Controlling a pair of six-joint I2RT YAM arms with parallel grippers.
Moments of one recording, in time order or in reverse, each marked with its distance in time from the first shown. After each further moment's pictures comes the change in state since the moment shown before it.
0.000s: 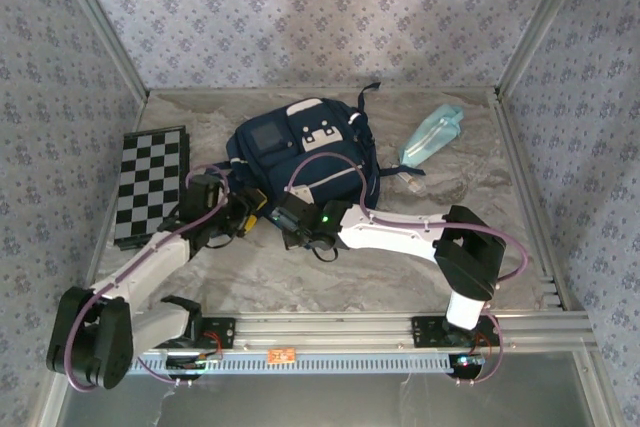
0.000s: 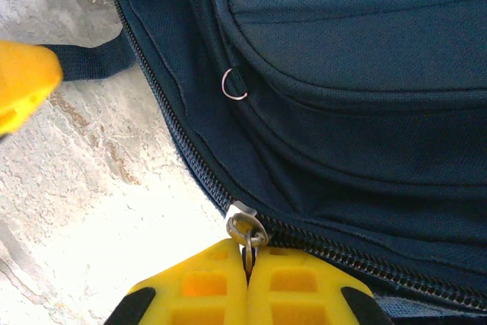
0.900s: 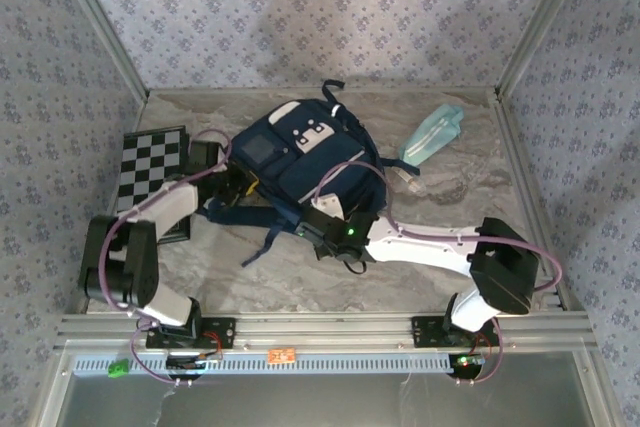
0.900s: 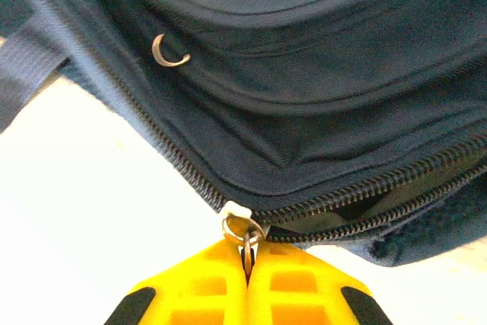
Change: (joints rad) left arm 0.155 0.441 0.352 -0.057 0.078 0.194; right arm 0.015 -0.180 -0.196 -0.096 0.134 -0.035
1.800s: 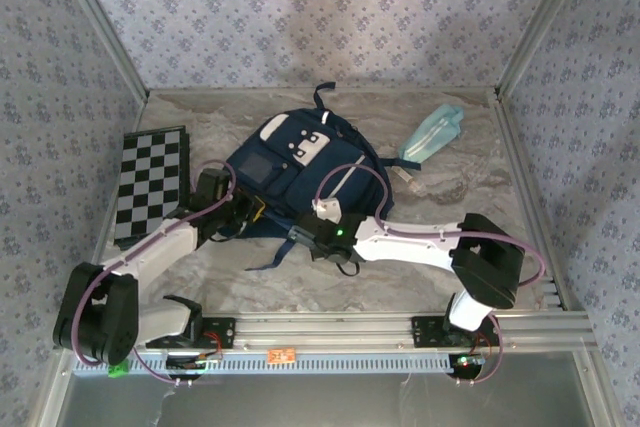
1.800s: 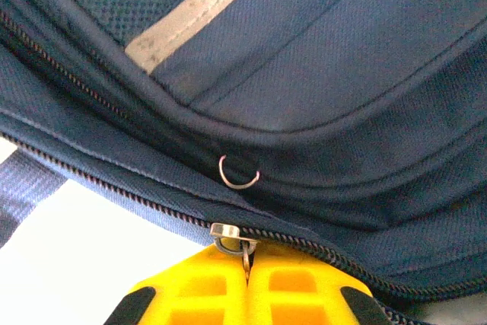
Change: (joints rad) left arm -0.174 -0.319 -0.283 0.031 -0.140 -0.219; right arm 0.002 0.077 0.024 -0.034 0.019 0.169
